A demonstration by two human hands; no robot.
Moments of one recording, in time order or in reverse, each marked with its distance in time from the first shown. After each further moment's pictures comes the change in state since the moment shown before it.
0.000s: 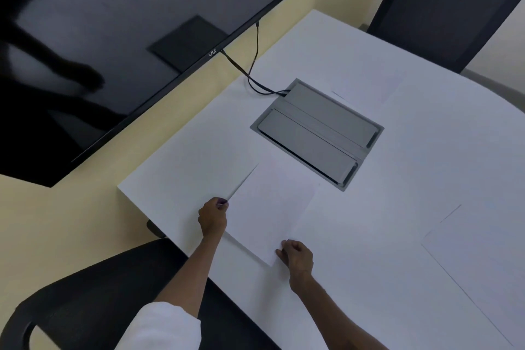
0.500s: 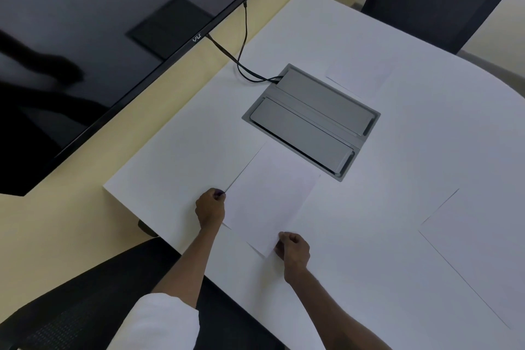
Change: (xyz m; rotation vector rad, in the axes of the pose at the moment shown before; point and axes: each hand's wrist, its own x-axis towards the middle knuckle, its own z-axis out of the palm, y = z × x) left_hand 0.025 0.002 0.018 0.049 -0.012 0.020; right_hand 0.001 -0.002 0.017 -0.047 0.169 0.026
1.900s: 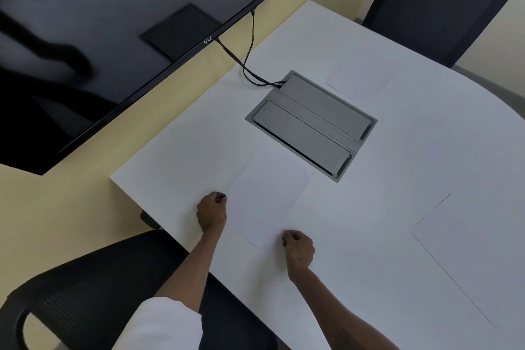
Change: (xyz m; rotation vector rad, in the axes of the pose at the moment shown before) left_hand -0.038 -0.009 -0.006 -0.068 0.052 -0.017; right_hand -0.028 -0.014 -0.026 -0.369 0.035 -0.228
